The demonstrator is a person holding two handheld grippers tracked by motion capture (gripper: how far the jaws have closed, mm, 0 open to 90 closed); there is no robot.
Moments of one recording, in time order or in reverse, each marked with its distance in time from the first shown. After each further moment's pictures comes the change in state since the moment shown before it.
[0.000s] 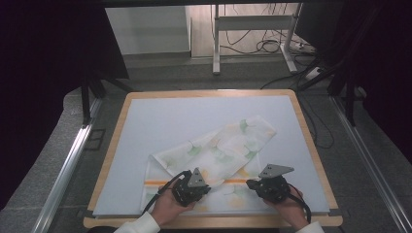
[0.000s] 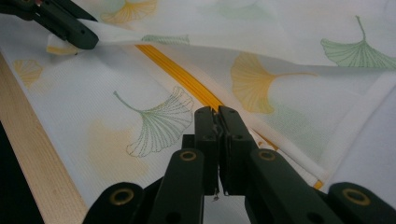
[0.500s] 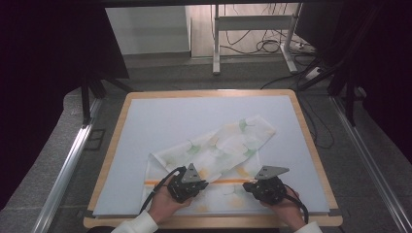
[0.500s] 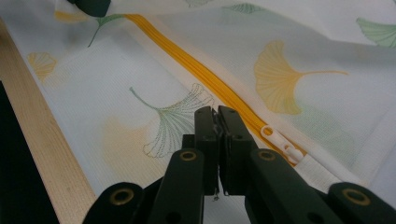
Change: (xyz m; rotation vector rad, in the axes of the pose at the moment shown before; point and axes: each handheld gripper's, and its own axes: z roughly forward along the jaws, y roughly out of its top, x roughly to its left) left arm 0.010 0.002 -0.013 -0.045 0.012 -0.023; right arm 0.006 0.001 0.007 0.026 0.042 -0.007
